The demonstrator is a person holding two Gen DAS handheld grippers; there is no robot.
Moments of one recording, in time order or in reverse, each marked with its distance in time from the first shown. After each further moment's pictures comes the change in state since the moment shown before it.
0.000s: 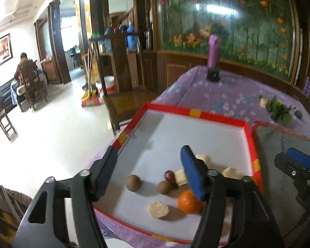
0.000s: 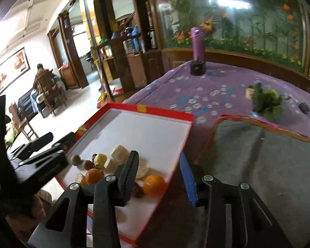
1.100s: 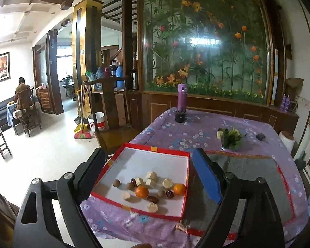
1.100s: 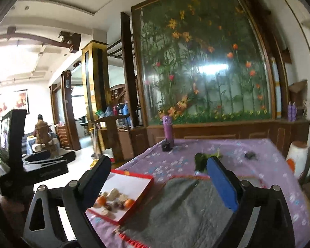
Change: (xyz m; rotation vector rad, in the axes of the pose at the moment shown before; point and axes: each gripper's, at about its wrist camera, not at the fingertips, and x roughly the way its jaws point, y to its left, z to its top) left arm -0.183 -0.047 0.012 0.018 -0.233 -0.071; right arm -0.274 -0.060 -0.059 0.023 -0.535 -0.052
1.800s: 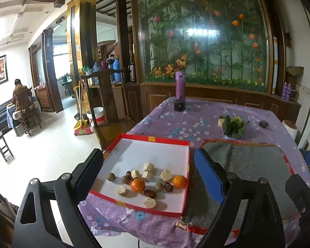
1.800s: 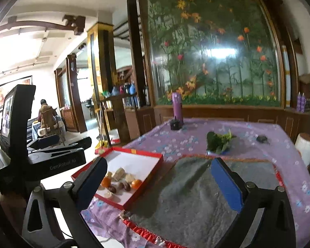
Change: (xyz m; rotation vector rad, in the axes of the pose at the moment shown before) left arm 0.036 -0.017 -0.019 0.040 0.064 0.010; right arm 0.052 0.018 -0.032 -0.041 0.157 0.032
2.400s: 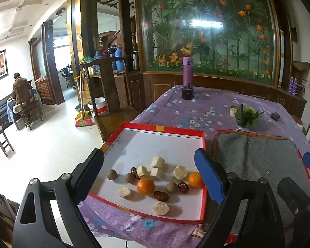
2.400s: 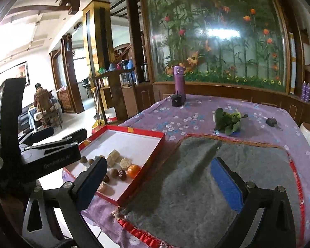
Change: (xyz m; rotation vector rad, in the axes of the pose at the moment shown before) left arm 0.054 0.018 -0.017 -0.009 0.054 0.016; right arm 0.080 0.014 -0.016 -0.018 0.149 -0.011
